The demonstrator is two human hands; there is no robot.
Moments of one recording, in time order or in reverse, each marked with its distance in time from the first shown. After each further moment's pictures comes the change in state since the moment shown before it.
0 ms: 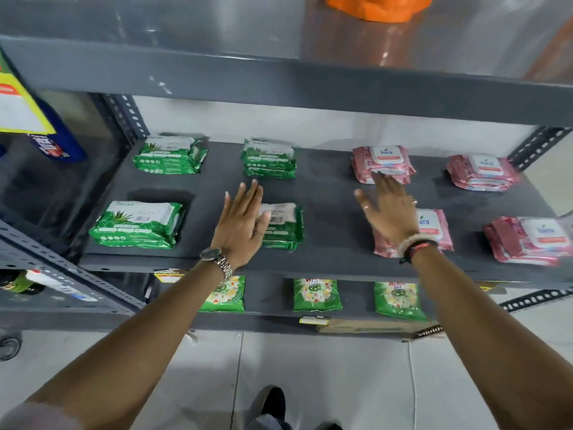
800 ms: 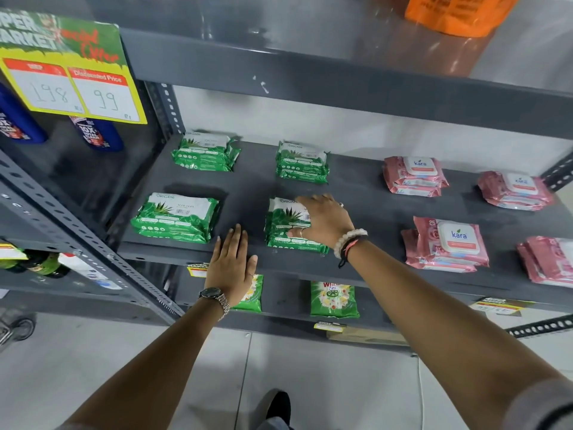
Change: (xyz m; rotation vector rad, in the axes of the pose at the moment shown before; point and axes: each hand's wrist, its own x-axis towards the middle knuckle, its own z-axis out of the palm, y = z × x) left_hand -0.089 -0.068 0.028 0.170 -0.156 -0.231; right_hand 0.002 -0.151 0.053 -0.086 -0.331 -0.336
